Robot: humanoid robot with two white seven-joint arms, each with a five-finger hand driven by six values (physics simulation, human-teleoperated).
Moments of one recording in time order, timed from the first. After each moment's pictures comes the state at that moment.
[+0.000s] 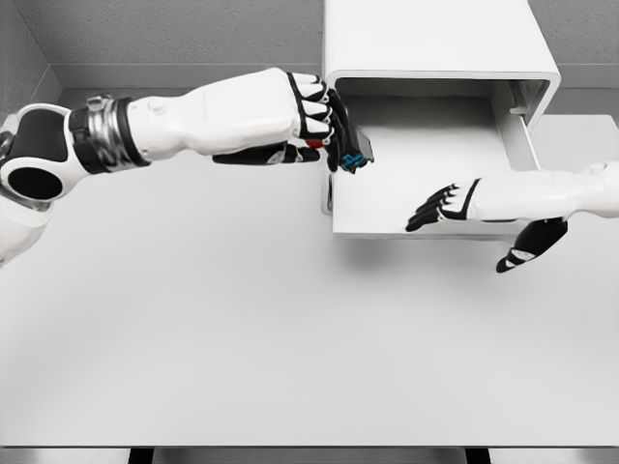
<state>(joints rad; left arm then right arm) -0.83 0.58 -0.66 -1.68 -0.19 -0.61 -0.43 -1.14 -1.17 1.27 -1.67 -0.28 -0.60 0.61</state>
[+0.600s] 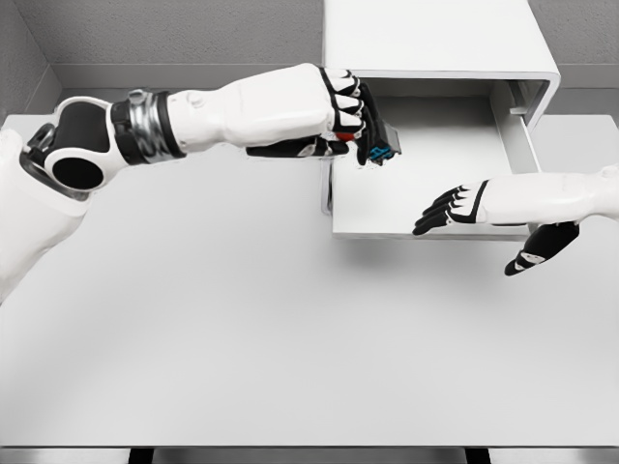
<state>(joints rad) -0.87 0.47 -0.68 -1.59 -0.25 -0.61 -0.43 -1.14 -1.19 1.27 -1.69 -0.28 -0.61 0.61</state>
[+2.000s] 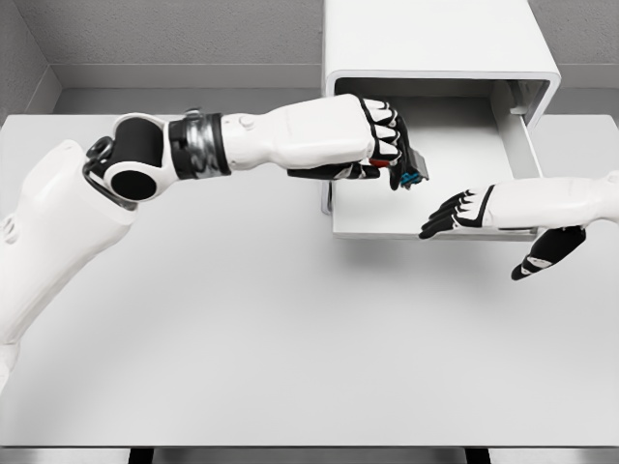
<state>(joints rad) -0.87 0.38 -0.74 -1.52 -0.33 -0.61 -0.44 -1.13 -1.21 1.28 -1.69 -0.28 -0.61 0.61</state>
